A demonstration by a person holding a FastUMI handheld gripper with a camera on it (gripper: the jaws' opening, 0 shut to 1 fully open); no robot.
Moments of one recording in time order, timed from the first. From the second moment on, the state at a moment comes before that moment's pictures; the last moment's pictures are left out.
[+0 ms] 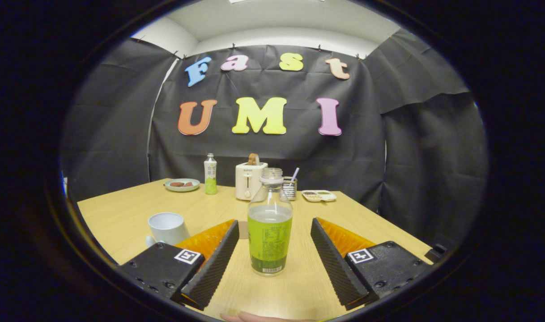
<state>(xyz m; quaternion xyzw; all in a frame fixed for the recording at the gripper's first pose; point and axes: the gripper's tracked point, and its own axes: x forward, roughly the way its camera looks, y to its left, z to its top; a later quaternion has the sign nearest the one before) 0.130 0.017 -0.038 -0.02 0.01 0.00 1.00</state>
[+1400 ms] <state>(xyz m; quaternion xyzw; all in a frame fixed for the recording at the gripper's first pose) 0.163 -0.005 0.006 -0.18 0.00 -0.08 0.98</state>
